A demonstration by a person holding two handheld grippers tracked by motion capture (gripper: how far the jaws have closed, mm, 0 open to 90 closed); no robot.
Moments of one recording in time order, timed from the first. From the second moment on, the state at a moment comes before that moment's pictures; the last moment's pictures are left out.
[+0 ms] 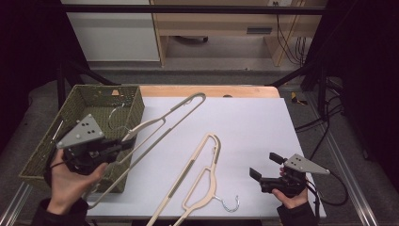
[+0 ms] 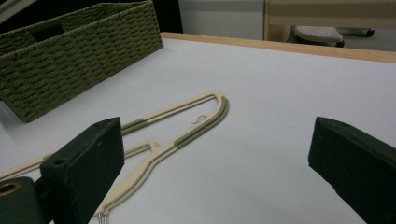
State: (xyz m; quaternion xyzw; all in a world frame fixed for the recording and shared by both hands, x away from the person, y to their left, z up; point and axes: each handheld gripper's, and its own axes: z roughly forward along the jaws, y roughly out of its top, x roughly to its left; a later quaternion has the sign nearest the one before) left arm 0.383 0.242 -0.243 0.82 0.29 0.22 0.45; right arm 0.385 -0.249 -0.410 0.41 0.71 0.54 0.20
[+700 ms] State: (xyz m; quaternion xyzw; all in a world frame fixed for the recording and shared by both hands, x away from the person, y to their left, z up) left arm 0.441 0.333 -0.216 0.82 0.30 0.22 0.43; right arm 0.388 -0.246 -0.413 0.41 0.71 0.53 0.21
